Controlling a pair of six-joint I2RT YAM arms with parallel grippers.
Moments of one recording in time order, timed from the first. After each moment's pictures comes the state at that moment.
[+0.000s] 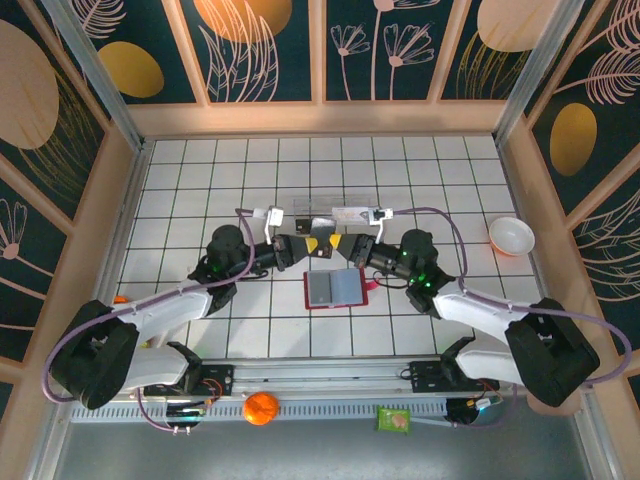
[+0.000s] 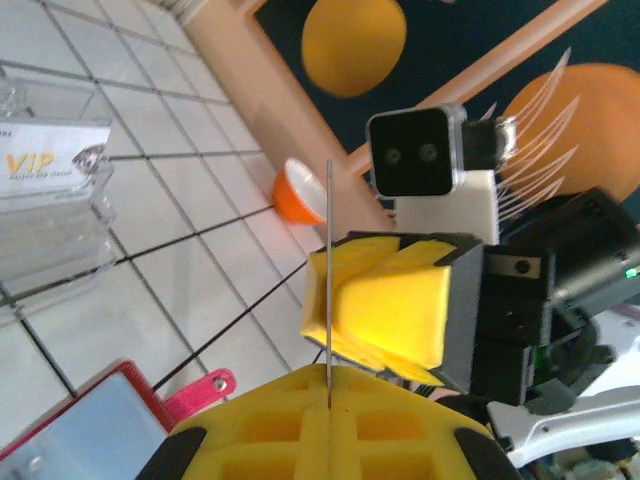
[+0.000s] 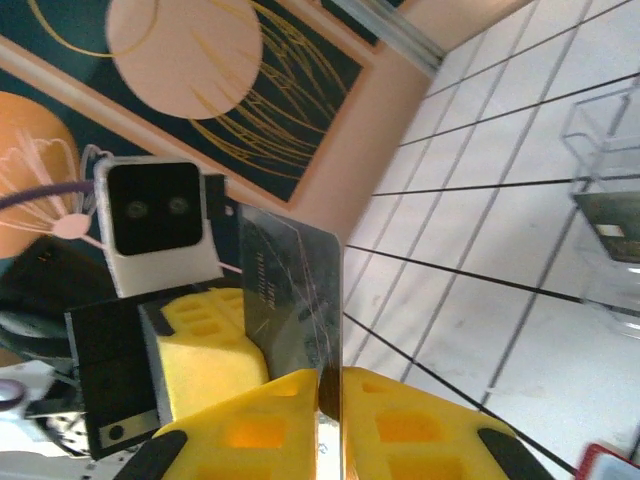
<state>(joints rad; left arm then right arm) -0.61 1.26 0.52 0.61 0.62 -0.82 0.64 1.18 0.42 0.70 -0.49 0.91</state>
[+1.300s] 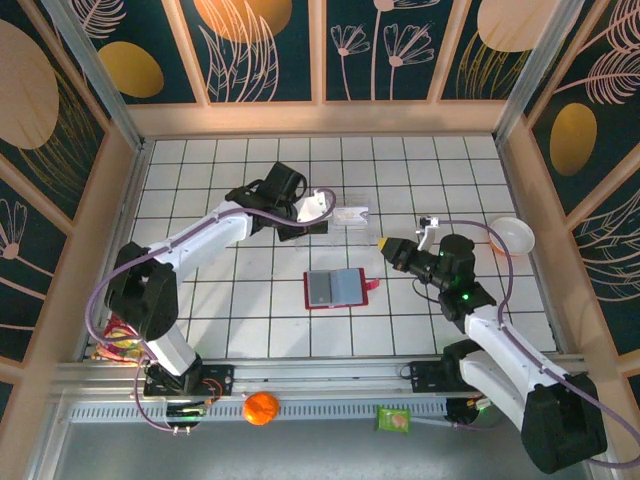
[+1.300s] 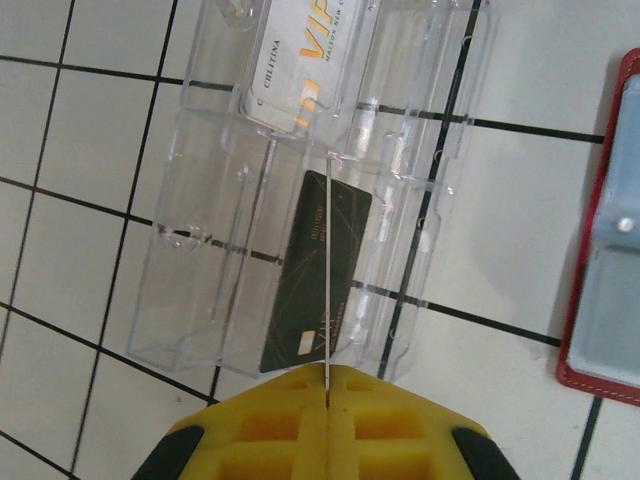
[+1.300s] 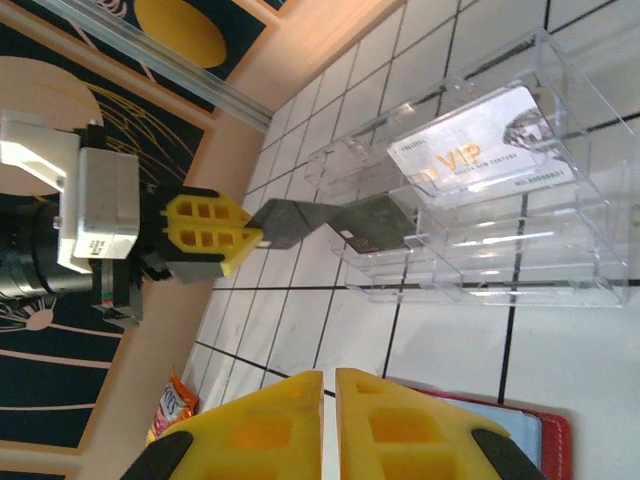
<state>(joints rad) -0.63 1.70 1.35 -0.62 0.09 0.73 0.32 0.85 0.32 0.23 -0.52 0.80</state>
